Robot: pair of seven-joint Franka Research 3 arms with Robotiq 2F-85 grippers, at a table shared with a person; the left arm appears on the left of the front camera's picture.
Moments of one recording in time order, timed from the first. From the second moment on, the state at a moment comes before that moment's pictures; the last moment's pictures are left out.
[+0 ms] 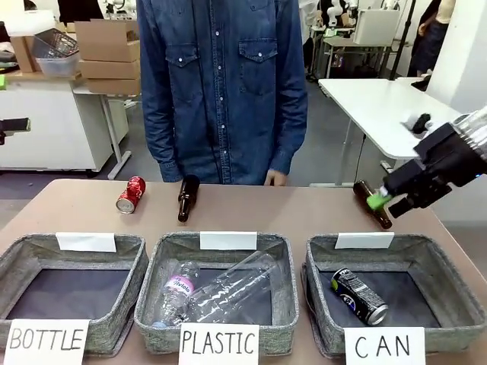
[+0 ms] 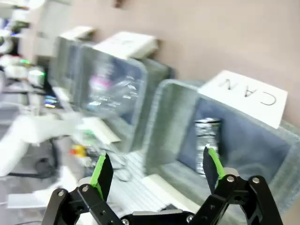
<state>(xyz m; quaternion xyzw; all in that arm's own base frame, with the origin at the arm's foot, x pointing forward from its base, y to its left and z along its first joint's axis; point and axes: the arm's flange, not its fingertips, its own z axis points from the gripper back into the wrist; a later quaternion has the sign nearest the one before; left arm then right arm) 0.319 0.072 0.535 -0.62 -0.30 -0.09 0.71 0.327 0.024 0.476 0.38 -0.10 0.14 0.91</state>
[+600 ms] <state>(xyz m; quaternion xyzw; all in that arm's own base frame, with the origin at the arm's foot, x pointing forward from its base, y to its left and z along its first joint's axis) 0.319 0.072 0.535 -0.62 -0.30 -0.09 0.71 0.316 -0.080 0.453 0.70 -0.10 -0.04 0.70</state>
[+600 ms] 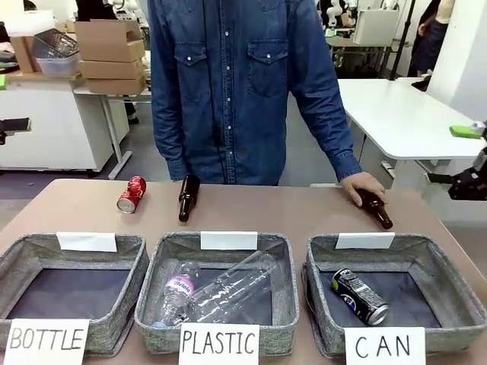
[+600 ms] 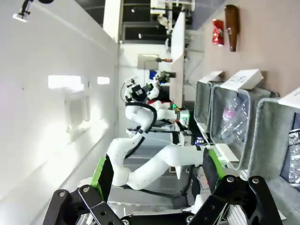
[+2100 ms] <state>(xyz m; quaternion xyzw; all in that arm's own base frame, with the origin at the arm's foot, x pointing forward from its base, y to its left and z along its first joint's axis) 0.319 0.072 0.535 -0.62 -0.30 -0.09 0.71 0.312 -0.055 0.470 0.66 -0.09 -0.01 0.75</state>
